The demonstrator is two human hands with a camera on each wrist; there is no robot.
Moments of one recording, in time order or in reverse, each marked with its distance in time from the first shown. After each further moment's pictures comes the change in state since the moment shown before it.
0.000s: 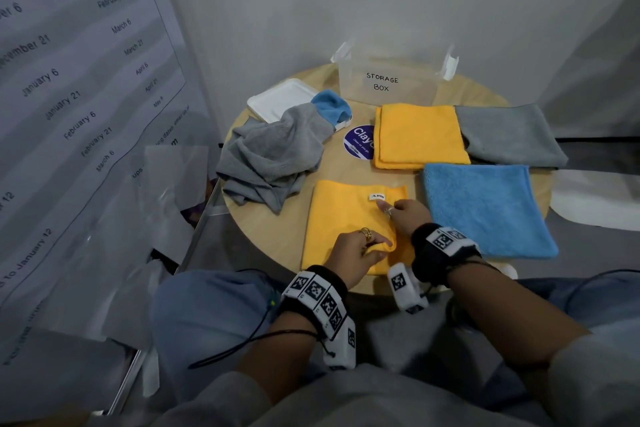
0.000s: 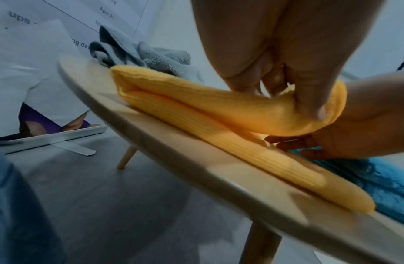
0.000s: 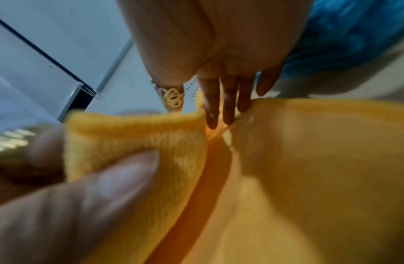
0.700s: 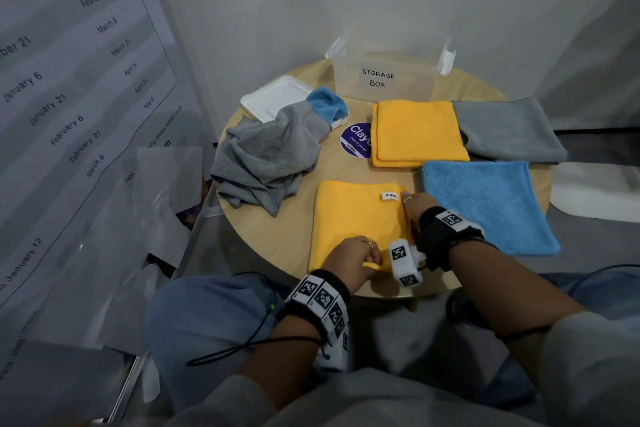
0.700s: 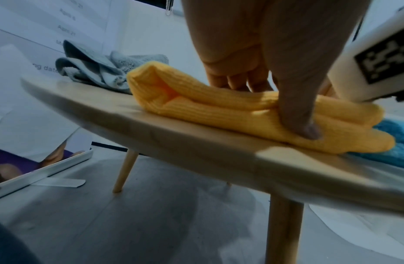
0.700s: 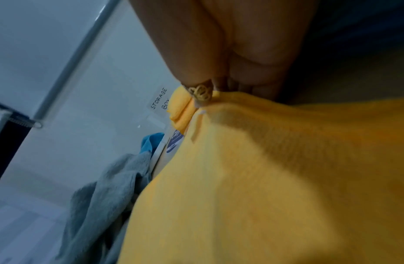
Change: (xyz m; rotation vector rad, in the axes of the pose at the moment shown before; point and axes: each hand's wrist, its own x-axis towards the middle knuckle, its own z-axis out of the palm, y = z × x) left_hand 0.008 -0.017 0.004 0.353 -0.160 0.007; right_hand 0.029 0.001 -0.015 0.013 -0.033 0.297
